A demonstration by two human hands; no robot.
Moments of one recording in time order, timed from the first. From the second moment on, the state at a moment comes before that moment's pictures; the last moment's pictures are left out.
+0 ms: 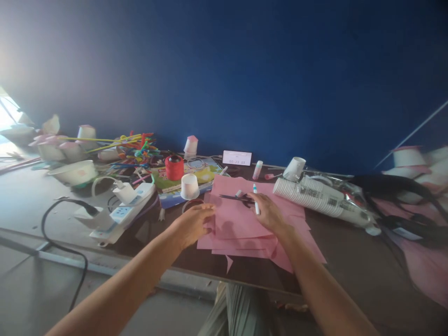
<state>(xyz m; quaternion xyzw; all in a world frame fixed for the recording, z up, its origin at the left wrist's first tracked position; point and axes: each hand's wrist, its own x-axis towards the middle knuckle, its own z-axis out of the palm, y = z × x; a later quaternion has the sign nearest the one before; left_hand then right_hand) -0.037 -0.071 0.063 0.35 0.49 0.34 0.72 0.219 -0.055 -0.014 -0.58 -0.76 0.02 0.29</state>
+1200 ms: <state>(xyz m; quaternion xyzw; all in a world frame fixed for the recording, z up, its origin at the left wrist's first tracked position) 0.050 0.021 0.011 0.79 0.45 0.32 0.27 0.220 -0.040 0.004 -0.41 -0.35 0.36 0.76</state>
